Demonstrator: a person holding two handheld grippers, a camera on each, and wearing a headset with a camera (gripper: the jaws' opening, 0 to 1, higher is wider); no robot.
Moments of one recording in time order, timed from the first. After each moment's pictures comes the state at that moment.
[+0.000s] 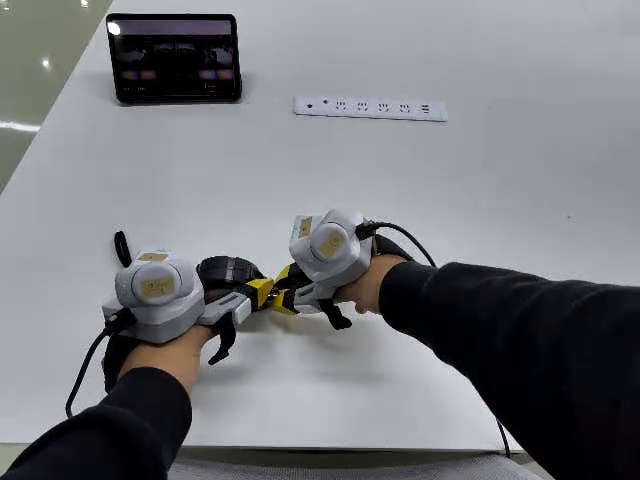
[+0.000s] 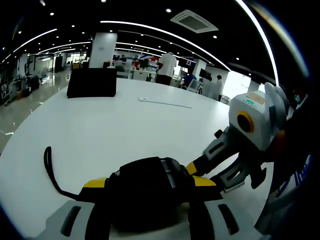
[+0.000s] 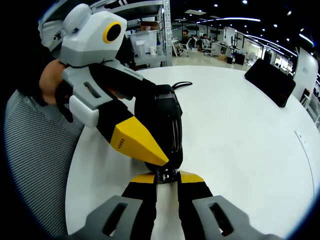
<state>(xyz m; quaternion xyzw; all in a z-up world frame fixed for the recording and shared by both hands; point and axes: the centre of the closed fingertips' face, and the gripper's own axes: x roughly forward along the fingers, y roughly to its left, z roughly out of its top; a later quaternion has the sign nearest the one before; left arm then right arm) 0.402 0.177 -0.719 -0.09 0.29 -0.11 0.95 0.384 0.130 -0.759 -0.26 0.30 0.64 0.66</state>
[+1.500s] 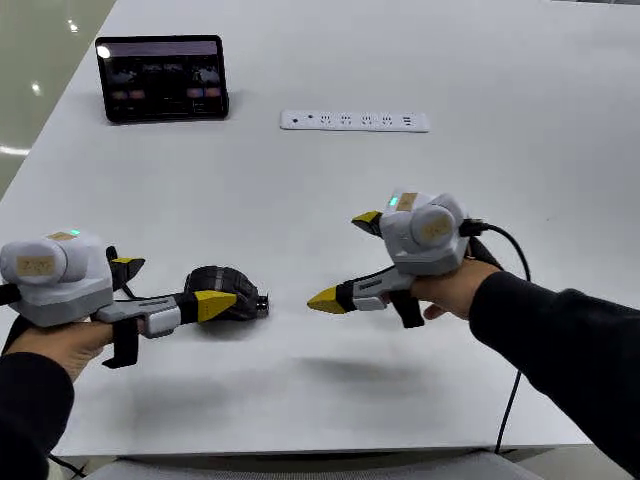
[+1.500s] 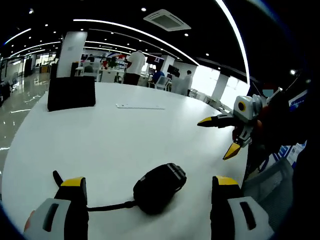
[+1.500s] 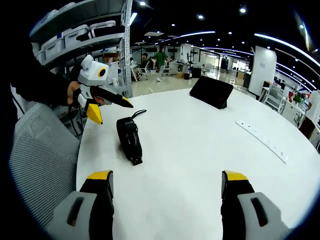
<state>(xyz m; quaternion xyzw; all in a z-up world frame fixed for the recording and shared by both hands) 0.381 0.213 -0.669 -0.06 0.29 -0.26 0.92 0.415 0.011 -0.666 -0.17 0.24 0.51 0.81</state>
